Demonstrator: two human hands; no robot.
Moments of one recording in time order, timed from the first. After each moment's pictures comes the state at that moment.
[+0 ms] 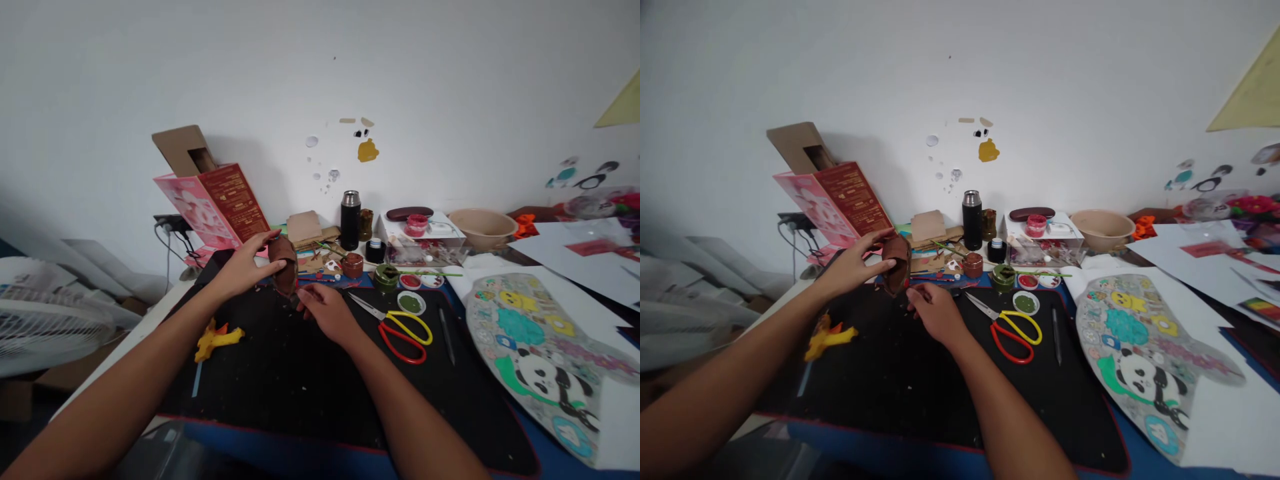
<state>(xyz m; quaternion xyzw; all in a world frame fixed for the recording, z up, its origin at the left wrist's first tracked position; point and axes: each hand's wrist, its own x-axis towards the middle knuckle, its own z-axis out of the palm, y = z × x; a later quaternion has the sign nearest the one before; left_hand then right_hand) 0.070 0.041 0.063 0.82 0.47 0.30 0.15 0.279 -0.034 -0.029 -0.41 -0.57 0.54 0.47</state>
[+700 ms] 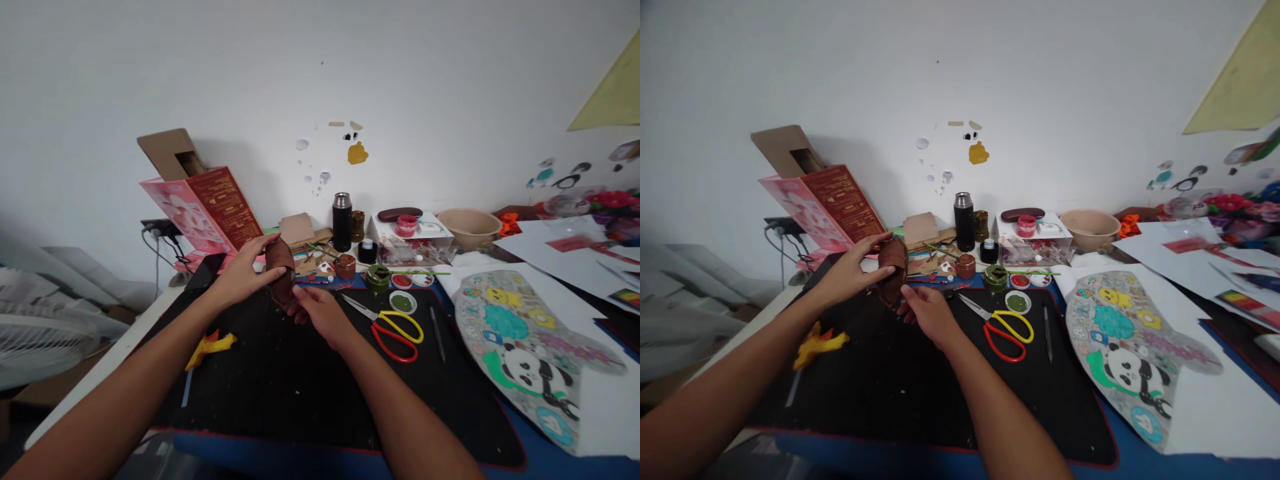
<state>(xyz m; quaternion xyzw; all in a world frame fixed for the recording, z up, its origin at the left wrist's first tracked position) 0.080 0.038 0.056 0.84 0.44 0.30 0.12 0.277 -0.033 -0.028 -0.39 -0.49 0.62 0.48</state>
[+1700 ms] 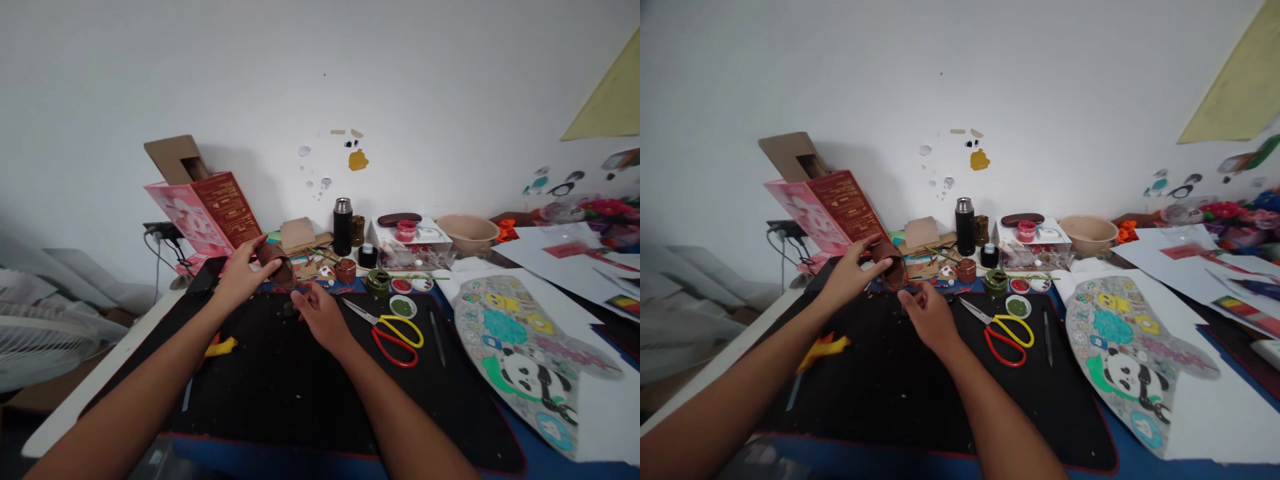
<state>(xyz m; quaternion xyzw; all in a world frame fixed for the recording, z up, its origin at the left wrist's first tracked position) 0.082 0.044 0.042 0.75 0.50 0.40 0.11 0.275 -0.037 -0.031 -0.45 -0.56 0.46 0.52</state>
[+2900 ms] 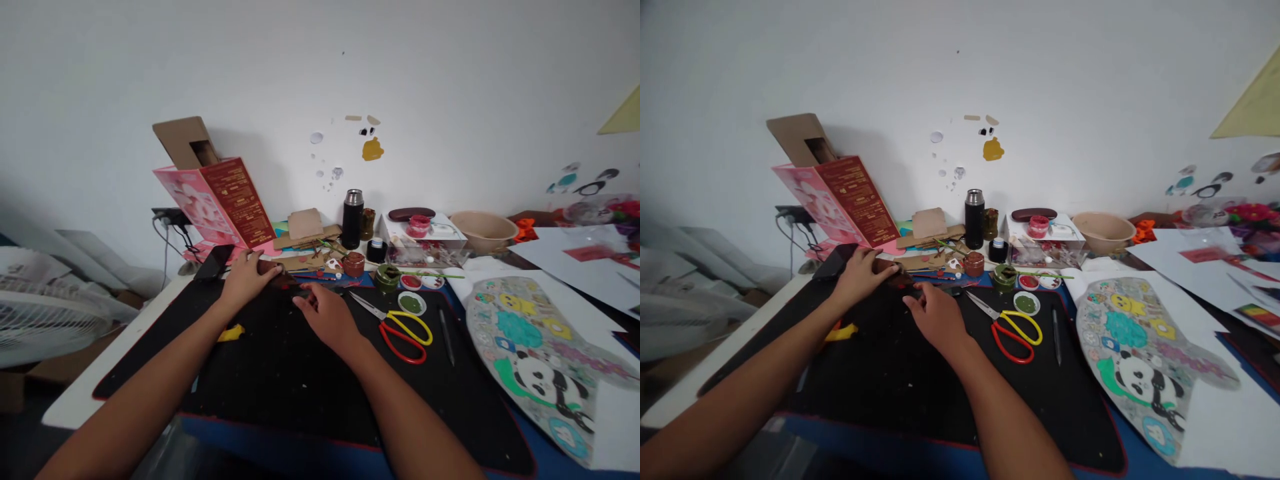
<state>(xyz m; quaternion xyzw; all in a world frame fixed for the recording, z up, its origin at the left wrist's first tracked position) 0.049 0.053 -0.013 0.74 0.64 0.21 -0.01 0.279 -0.045 -0.026 -0.53 -0.70 0.28 0.38</state>
